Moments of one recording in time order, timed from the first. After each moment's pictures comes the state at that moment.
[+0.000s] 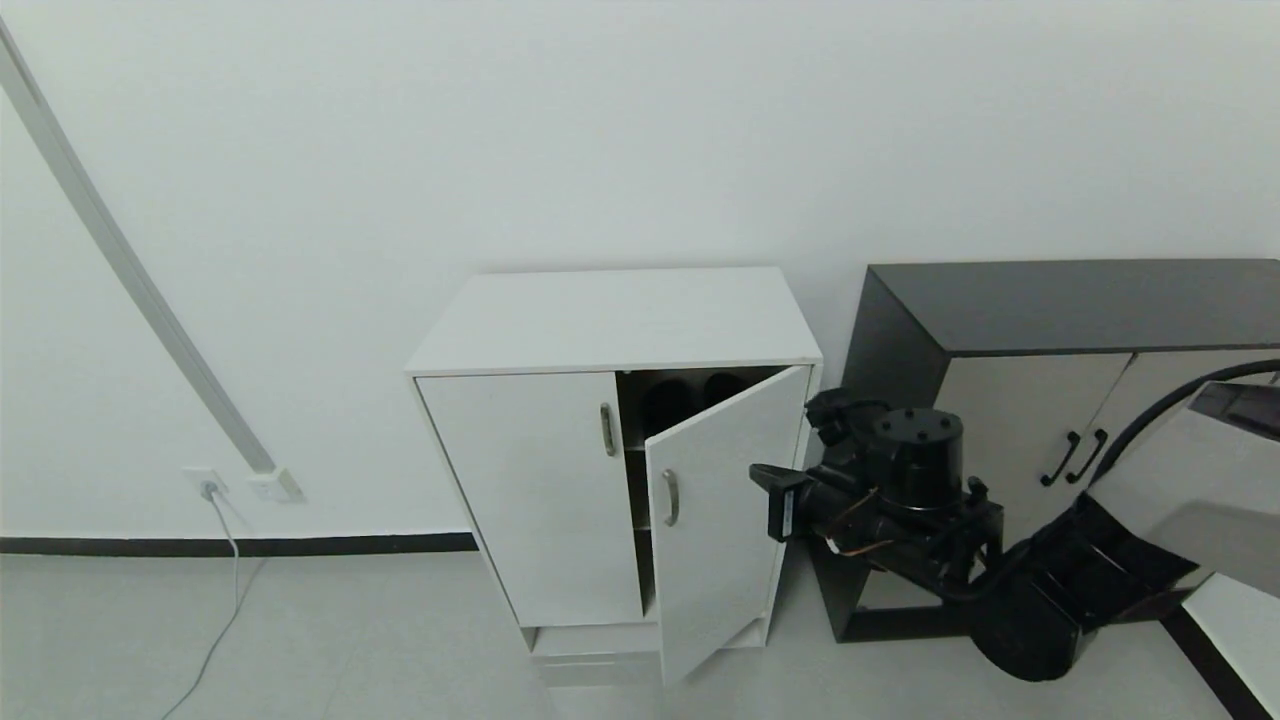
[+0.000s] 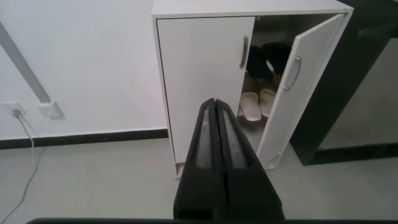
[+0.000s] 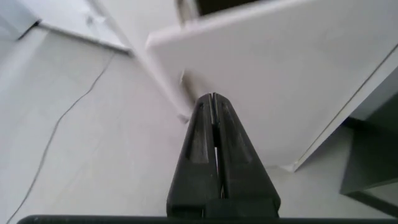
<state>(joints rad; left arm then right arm) 0.00 0.00 0.00 0.00 -0.01 0.01 0.62 2.09 -0.82 -1.07 0.04 0.19</state>
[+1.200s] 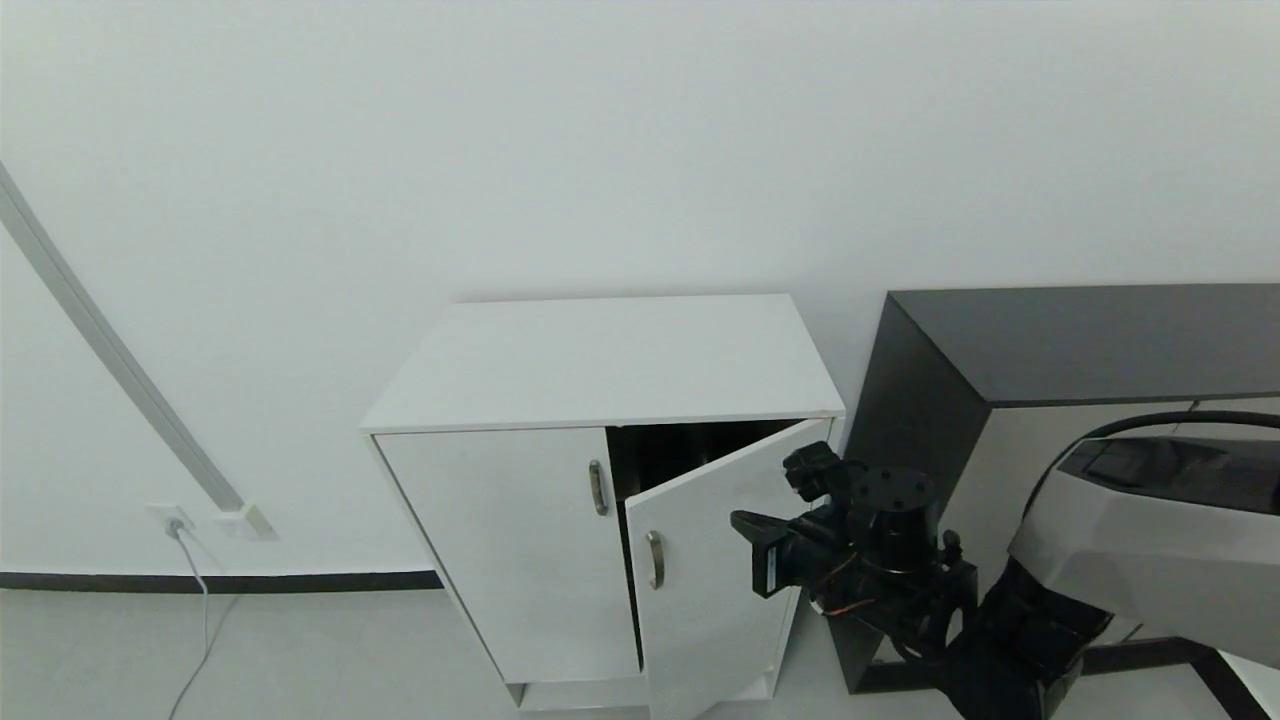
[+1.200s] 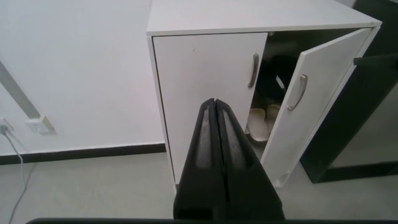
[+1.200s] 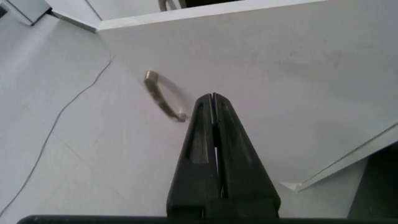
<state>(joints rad) 0.00 0.00 0.00 0.00 -0.01 0.01 0.66 2.23 -0.75 -1.27 0.06 0.18</state>
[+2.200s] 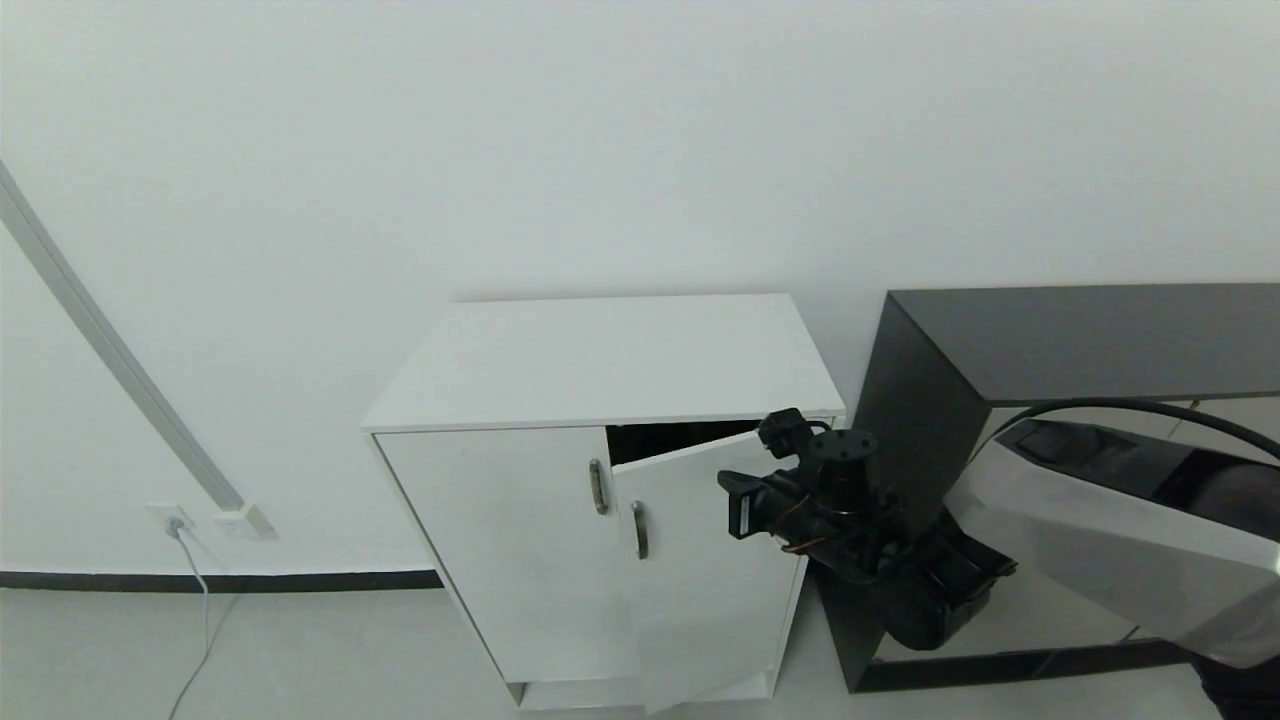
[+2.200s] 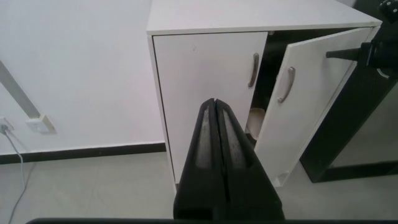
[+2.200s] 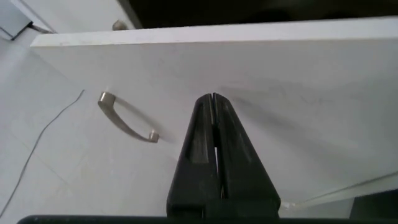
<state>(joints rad) 0.00 0.00 0.00 0.00 -0.01 0.01 0.59 2.38 -1.09 -1.10 0.06 0.18</state>
